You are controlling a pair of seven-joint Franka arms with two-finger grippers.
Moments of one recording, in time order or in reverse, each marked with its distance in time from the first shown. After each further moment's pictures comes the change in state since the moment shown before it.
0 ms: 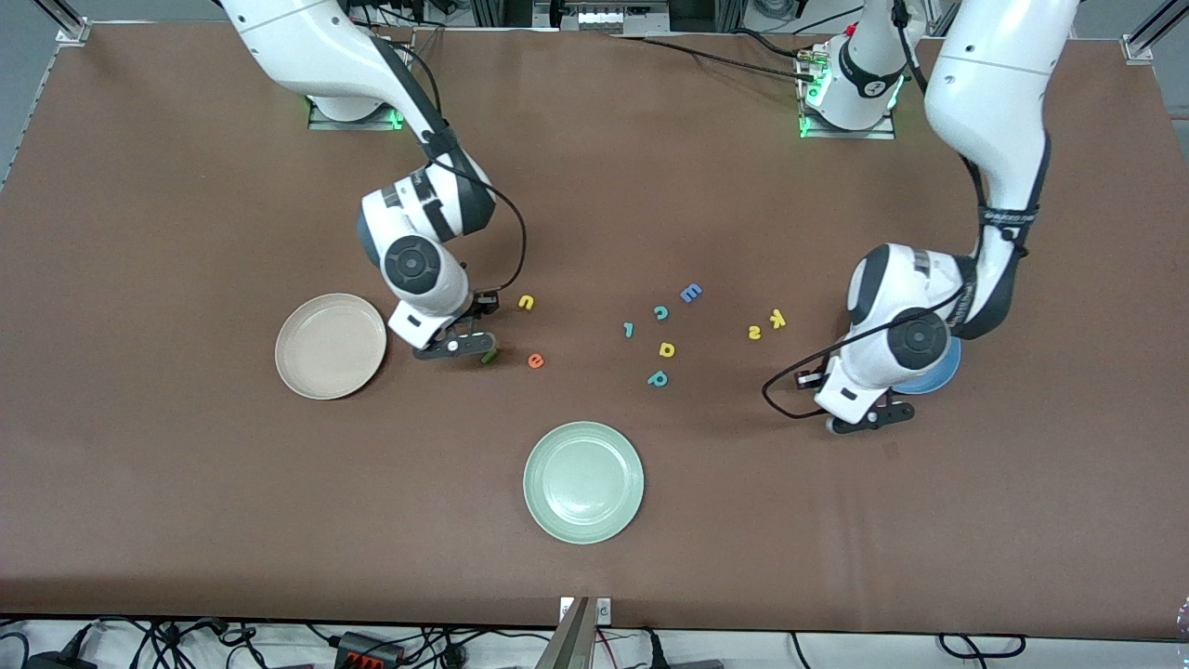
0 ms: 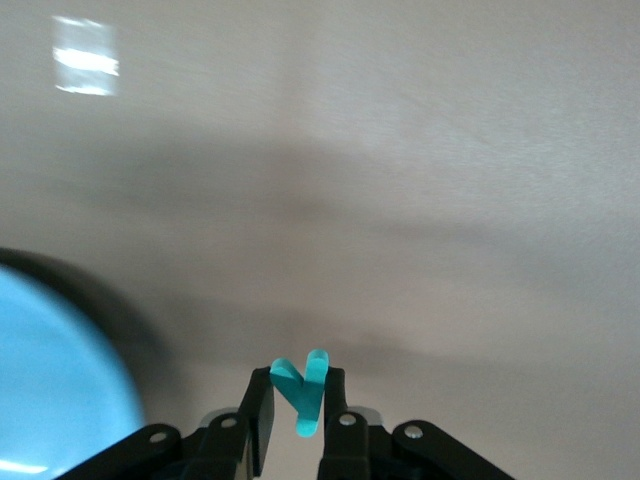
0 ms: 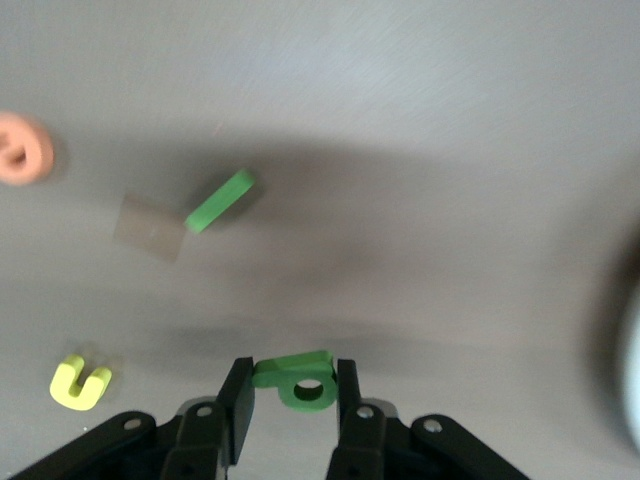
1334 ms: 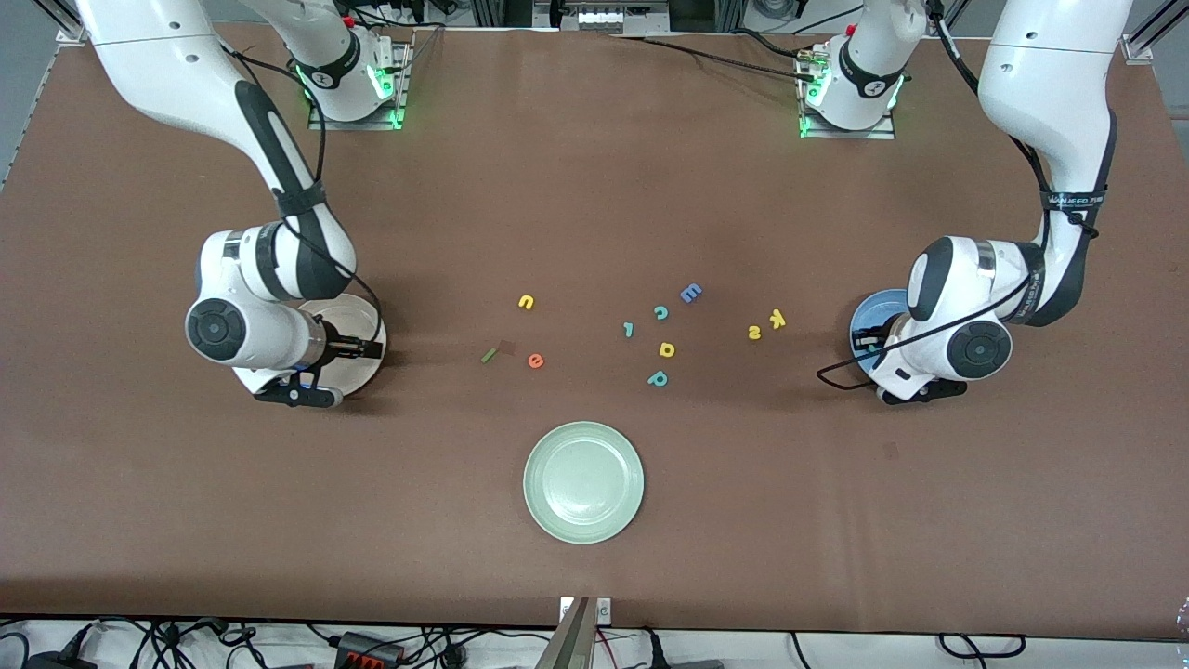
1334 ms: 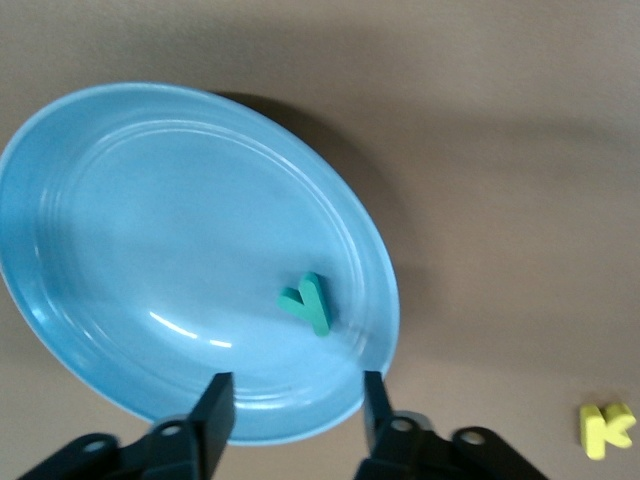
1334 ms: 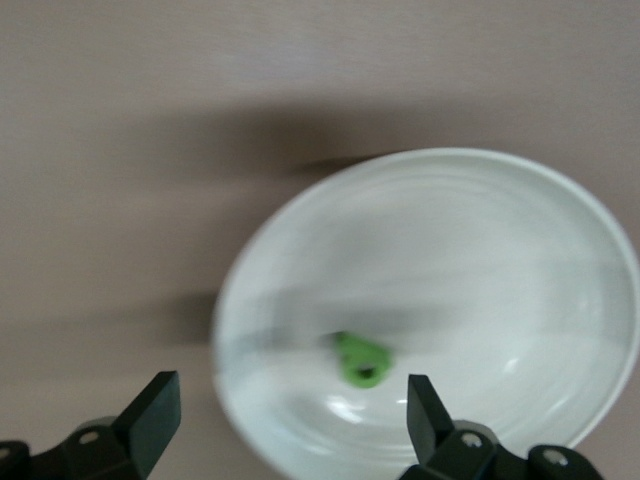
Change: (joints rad) left arm 0.103 -0.051 -0.012 -0.072 0.079 -0.249 0.094; right arm -0.293 0.016 0.015 0.065 -0.002 -0.104 -0.006
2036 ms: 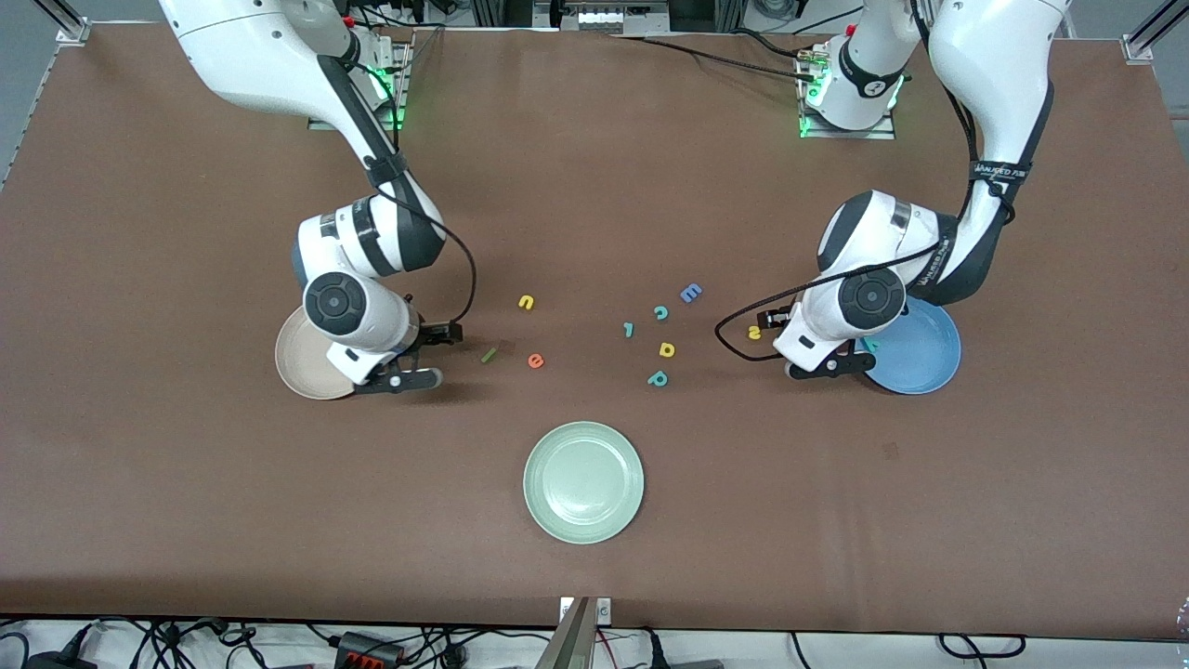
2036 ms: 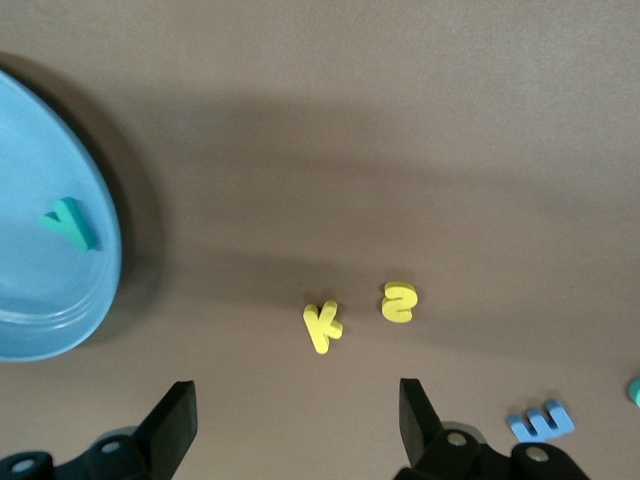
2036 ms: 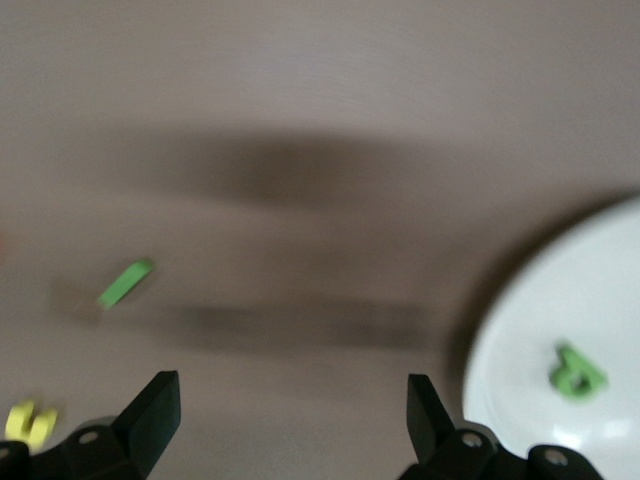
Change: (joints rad) left arm -0.015 -0.076 -0.232 -0.056 0.000 0.092 -0.230; right arm 0.182 0.028 0.010 0.062 -0.003 0.015 -0.176
